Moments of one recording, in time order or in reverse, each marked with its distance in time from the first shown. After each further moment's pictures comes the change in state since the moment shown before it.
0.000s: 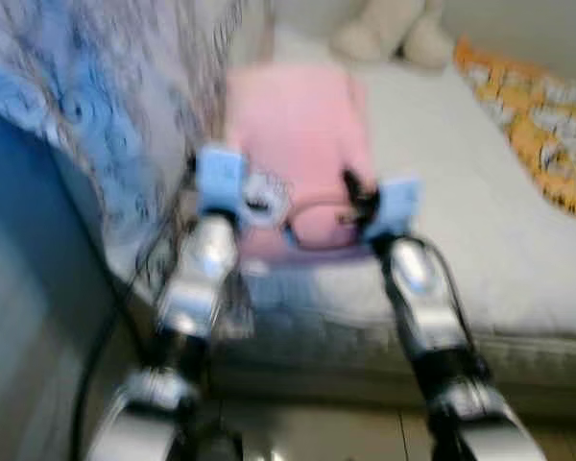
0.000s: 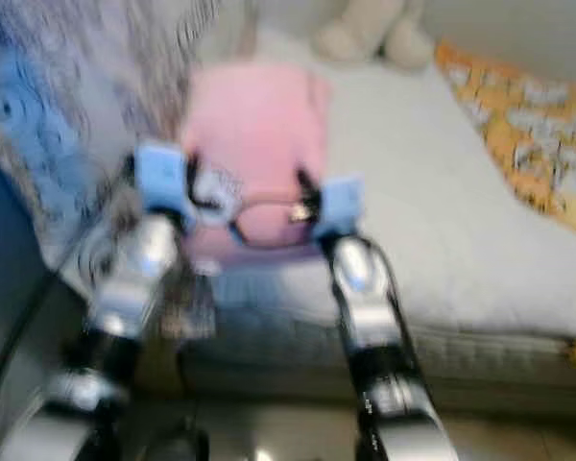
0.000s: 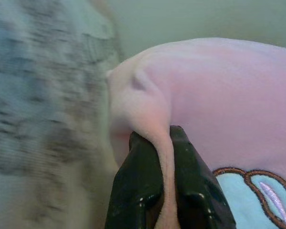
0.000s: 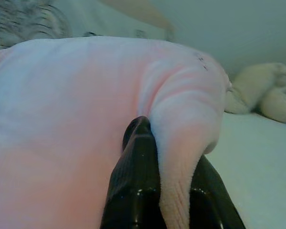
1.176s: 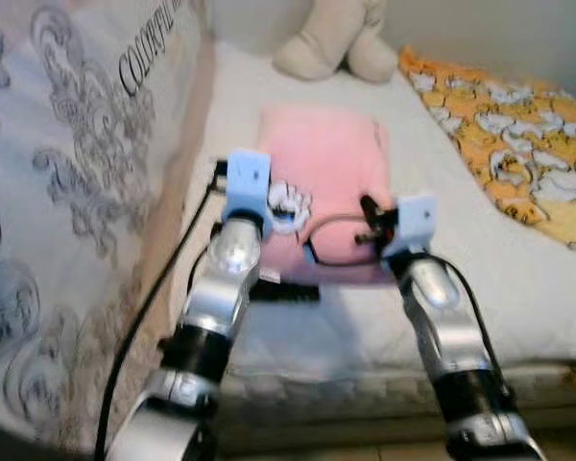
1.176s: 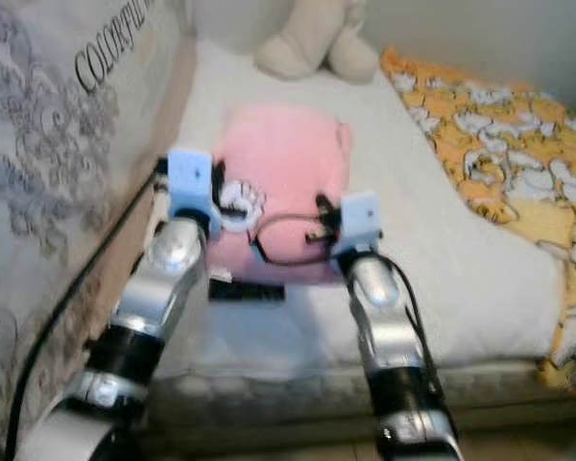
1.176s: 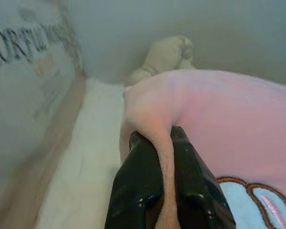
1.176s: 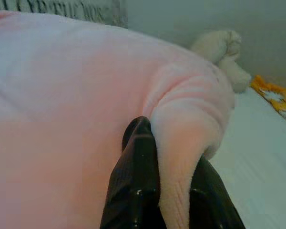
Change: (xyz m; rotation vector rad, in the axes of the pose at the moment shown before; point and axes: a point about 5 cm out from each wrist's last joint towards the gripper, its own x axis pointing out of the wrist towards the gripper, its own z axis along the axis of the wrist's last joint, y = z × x) left arm 0.011 -0.016 0.006 -0.030 0.063 0.027; right arm -0.013 -0.007 -0.010 0.005 0.149 -0.003
